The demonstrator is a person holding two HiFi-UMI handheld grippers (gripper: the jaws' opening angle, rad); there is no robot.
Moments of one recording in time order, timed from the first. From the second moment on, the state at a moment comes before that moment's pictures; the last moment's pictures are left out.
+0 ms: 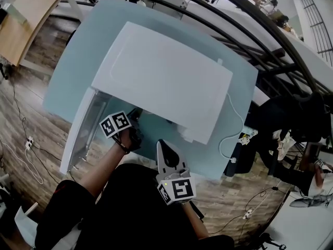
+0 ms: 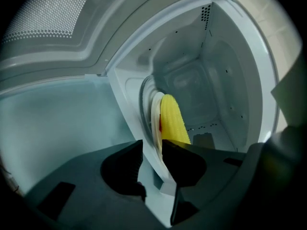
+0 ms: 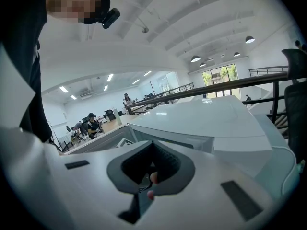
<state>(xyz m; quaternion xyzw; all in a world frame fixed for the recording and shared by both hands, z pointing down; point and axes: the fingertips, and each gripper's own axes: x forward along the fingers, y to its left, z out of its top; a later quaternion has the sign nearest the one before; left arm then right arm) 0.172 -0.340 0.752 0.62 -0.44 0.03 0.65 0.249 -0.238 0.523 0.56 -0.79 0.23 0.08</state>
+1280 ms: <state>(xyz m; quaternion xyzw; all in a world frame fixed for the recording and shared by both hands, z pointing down) 0.141 -0.253 0.617 0.84 -0.33 0.06 0.43 0.193 -0.160 0.505 0.62 -0.75 0.21 0.02</state>
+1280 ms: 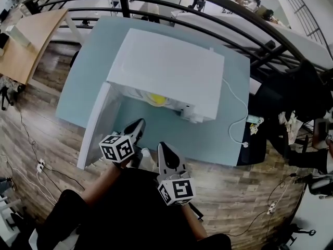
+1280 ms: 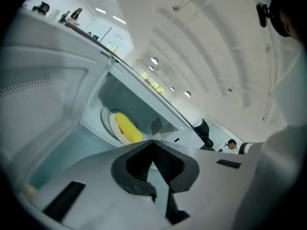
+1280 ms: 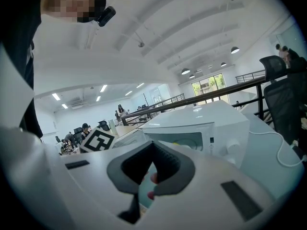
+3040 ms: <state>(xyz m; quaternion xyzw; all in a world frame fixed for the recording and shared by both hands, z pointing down) 0.090 -0.179 0.492 0.93 -0.33 0.02 0.17 0.170 -0.129 0.463 0.63 -0.77 0.14 -0.01</state>
